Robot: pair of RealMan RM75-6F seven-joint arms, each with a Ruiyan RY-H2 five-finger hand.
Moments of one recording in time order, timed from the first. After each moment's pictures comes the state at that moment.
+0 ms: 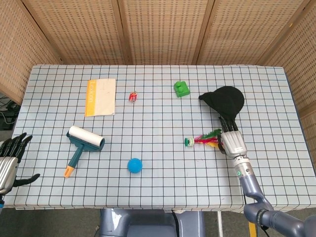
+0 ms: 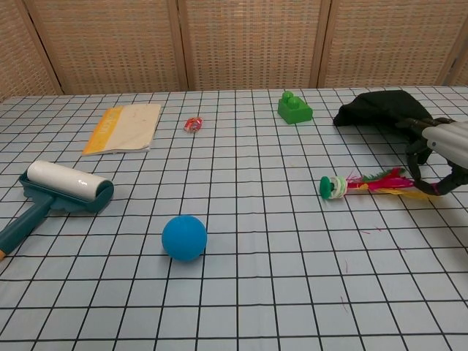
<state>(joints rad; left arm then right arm) -0.10 -0.98 -0.02 -1.83 1.47 1.42 0.09 0.51 -1.62 0.16 -1.10 -1.28 1.09 -0.24</state>
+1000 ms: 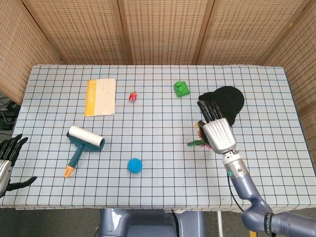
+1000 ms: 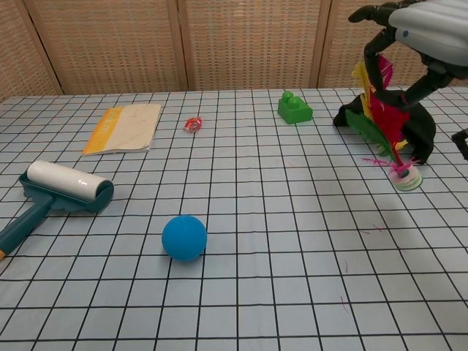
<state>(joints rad) -0.08 -0.94 0.00 -1.82 1.54 1.47 -0.02 0.58 -1.37 0.27 -1.72 -1.30 1.21 -0.64</state>
